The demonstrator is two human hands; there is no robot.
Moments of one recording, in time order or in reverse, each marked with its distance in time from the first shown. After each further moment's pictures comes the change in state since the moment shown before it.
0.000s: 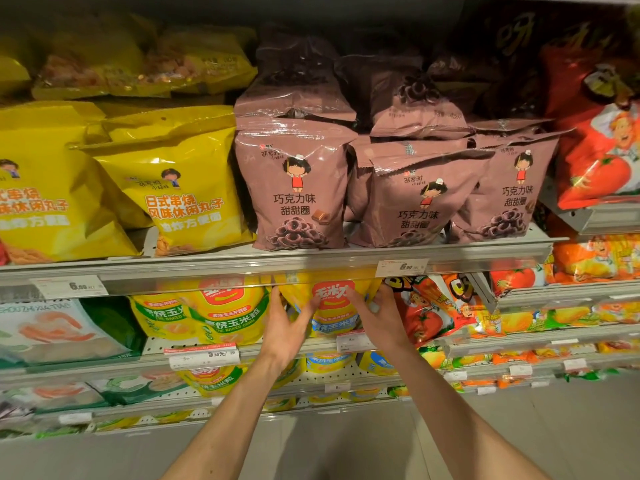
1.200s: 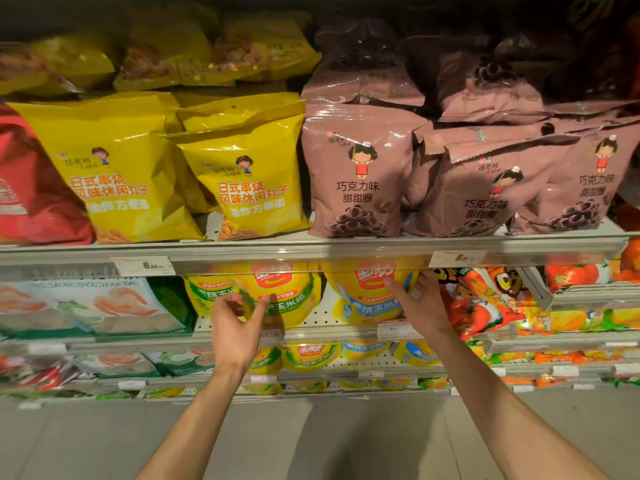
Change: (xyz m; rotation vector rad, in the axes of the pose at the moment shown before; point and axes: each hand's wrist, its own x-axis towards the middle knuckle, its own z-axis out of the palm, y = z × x) left_hand -0.024 -0.020 -0.142 0.263 0.466 0.007; right_hand 0.002 -0.009 0.010 0.037 0.017 -0.012
